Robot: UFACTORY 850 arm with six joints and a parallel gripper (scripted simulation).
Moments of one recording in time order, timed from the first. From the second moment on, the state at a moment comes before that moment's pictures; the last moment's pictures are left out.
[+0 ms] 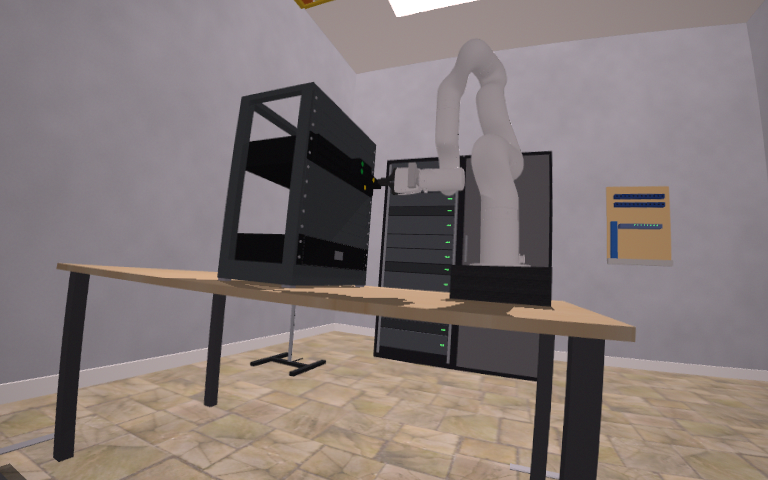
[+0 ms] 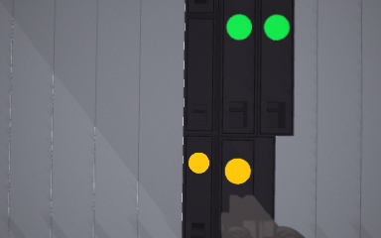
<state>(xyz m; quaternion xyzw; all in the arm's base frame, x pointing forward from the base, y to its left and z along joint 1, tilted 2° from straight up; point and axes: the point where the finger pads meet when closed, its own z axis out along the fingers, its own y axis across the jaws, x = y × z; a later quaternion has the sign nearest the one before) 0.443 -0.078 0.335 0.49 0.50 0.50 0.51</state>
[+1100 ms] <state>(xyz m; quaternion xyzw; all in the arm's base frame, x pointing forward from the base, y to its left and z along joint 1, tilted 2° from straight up) 0.450 -0.078 0.335 0.49 0.50 0.50 0.51</state>
